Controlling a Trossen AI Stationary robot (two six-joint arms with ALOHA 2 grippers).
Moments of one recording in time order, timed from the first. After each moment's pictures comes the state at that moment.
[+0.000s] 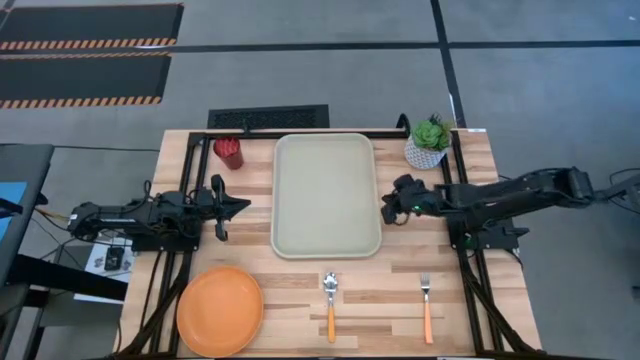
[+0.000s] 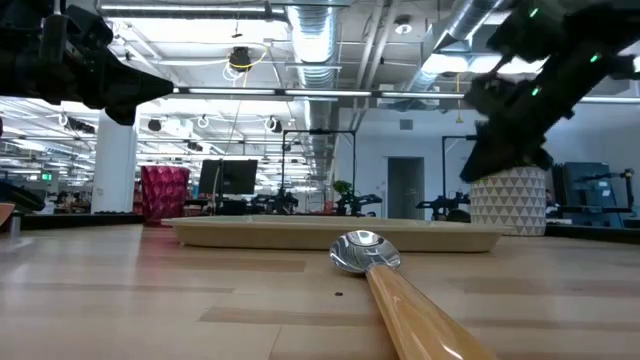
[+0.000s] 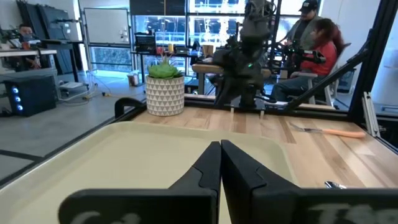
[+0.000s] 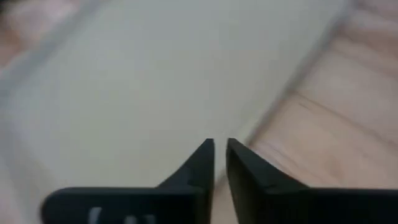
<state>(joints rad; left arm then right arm) 0.00 0.05 0.01 0.06 -0.19 -0.04 -0.07 1.04 0.44 -0.19 0.39 0.78</state>
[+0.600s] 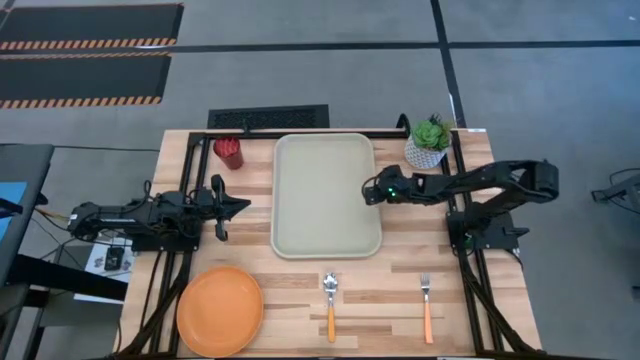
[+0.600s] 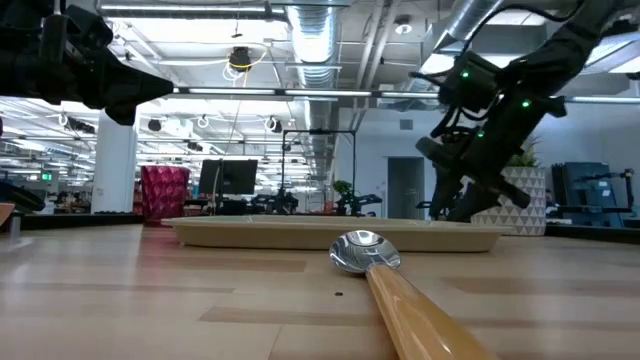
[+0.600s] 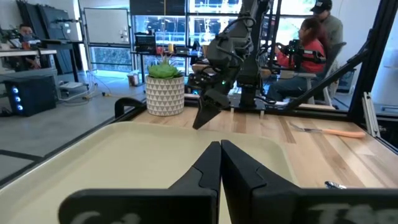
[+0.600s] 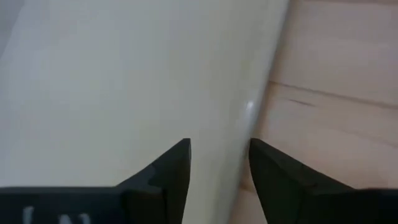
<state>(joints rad) 0.00 0.05 0.01 0.06 -0.19 -0.04 -0.29 1.42 0.52 0.01 0.26 0.98</state>
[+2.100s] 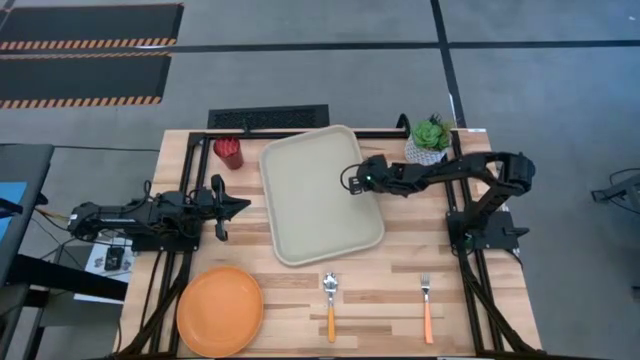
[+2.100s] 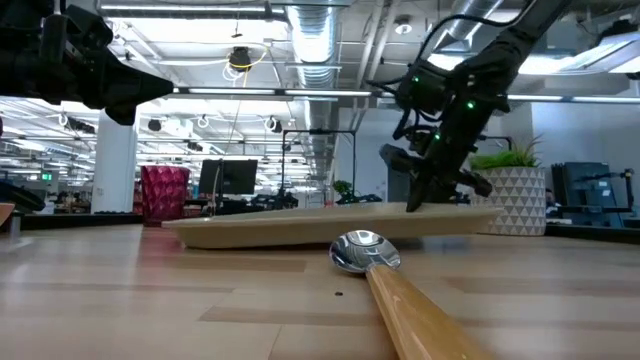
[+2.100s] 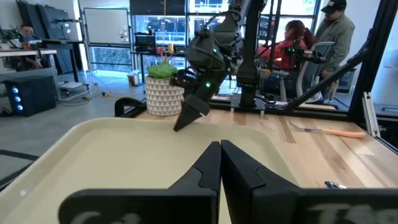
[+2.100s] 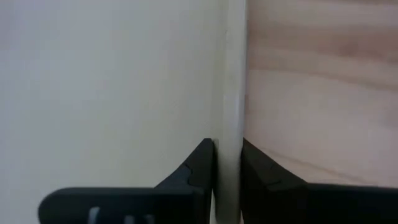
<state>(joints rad) 0.00 0.05 0.01 0.06 -0.19 -0.04 -0.34 1.62 0.78 -0.14 0.40 0.85</state>
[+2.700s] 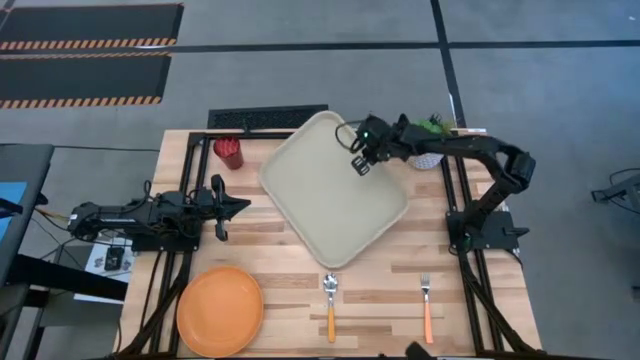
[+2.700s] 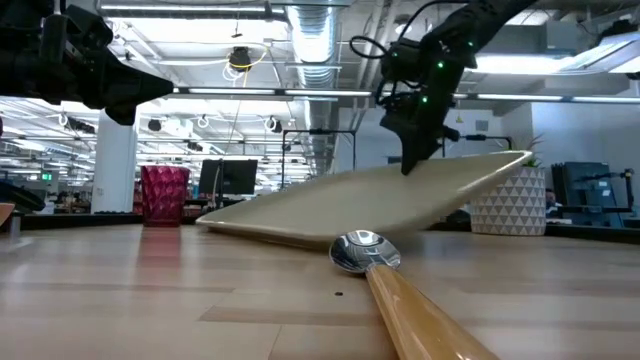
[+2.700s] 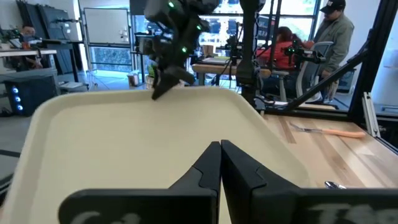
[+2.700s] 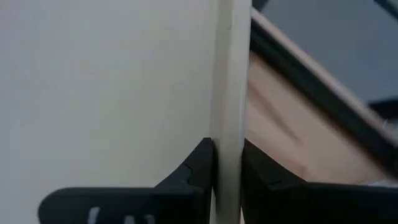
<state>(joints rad) 0.00 0.05 0.01 0.06 -0.19 -0.04 -0.54 1.62 1.18 -0.62 0.28 0.17</state>
